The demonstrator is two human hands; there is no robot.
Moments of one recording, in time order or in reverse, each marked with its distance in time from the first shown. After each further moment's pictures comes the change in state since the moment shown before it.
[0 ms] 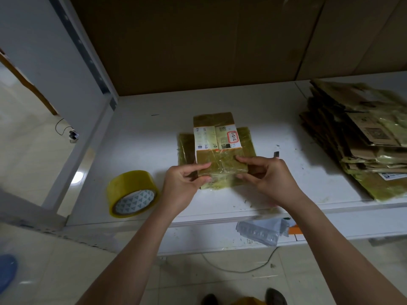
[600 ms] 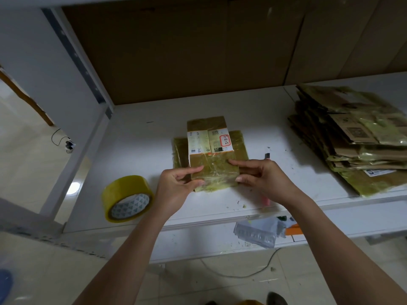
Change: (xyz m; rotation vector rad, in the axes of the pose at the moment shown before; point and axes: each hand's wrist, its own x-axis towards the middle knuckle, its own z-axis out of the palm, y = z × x) left_hand -0.003 0.004 -0.002 0.005 -0.021 -0.010; right_hand 0.001 0.008 -0.014 0.187 -0.142 0.047
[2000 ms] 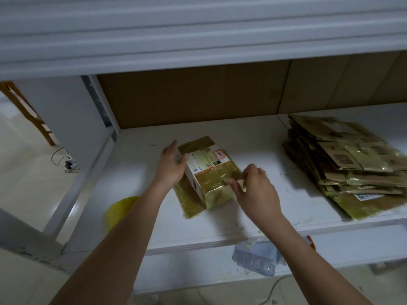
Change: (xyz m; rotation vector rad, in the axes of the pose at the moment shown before) left_hand 0.082 0.046 -0.018 0.572 0.153 0.018; right_hand -0.002 -0.048 0.032 -0.692 0.439 0.060
